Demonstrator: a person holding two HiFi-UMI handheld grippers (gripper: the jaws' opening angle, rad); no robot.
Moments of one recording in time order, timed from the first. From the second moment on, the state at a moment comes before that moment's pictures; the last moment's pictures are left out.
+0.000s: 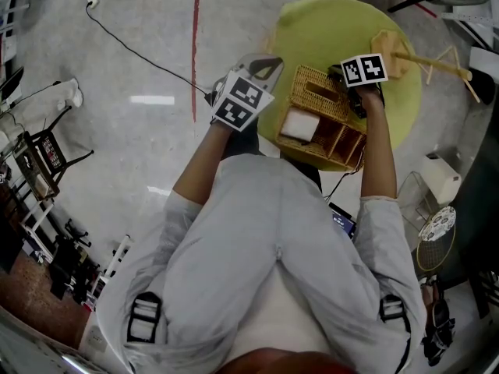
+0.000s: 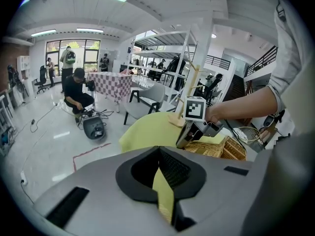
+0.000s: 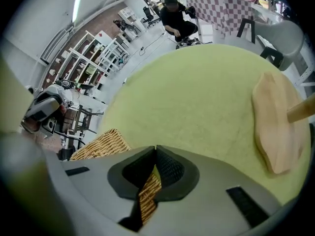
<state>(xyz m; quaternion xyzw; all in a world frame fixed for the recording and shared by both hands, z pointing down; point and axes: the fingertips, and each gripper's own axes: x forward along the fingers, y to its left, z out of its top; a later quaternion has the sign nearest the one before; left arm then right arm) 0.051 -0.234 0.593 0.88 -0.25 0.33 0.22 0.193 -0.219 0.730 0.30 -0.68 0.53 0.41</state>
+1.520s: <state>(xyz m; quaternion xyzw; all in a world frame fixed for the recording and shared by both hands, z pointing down) 0.040 -0.223 0.586 0.89 -0.25 0.32 0.22 0.192 -0.220 0.724 0.35 -0.67 0.53 0.39</state>
